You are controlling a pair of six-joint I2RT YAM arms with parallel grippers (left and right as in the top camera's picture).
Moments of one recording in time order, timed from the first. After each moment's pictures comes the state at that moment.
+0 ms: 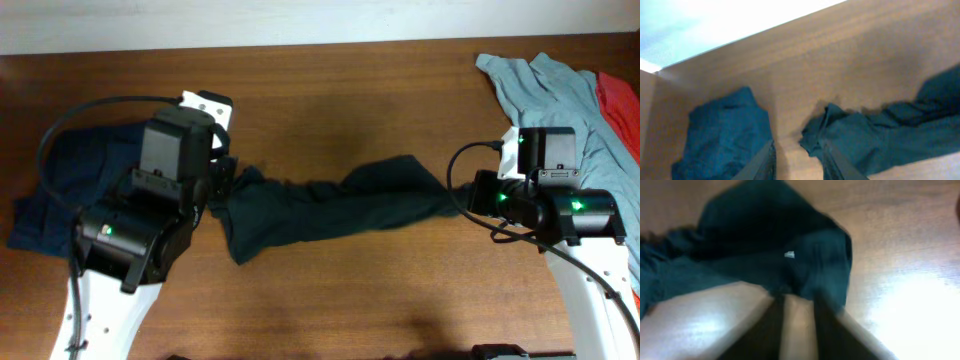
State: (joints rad) left arm -0.37 1.24 1.50 -1.03 -0.31 0.06; right arm -0.04 1.19 1.15 -1.02 -0.08 0.24
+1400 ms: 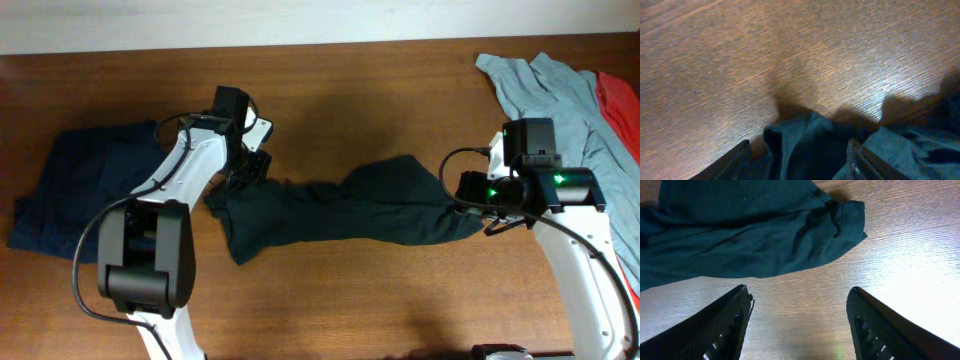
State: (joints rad) left arm -0.19 2.02 1.45 -0.77 0.08 0.23; right arm -0.04 1.32 1.15 -1.06 -0.07 0.24
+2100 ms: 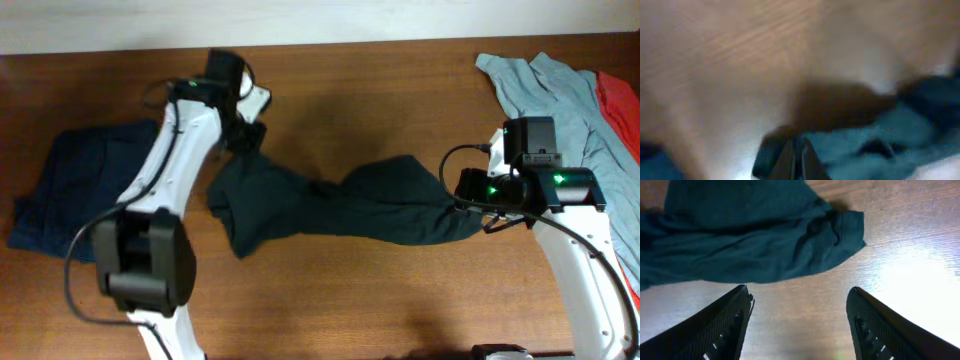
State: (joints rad) left arm -0.19 2.03 1.77 -1.04 0.06 0.25; right arm -0.04 1.32 1.15 -1.03 -0.07 0.24
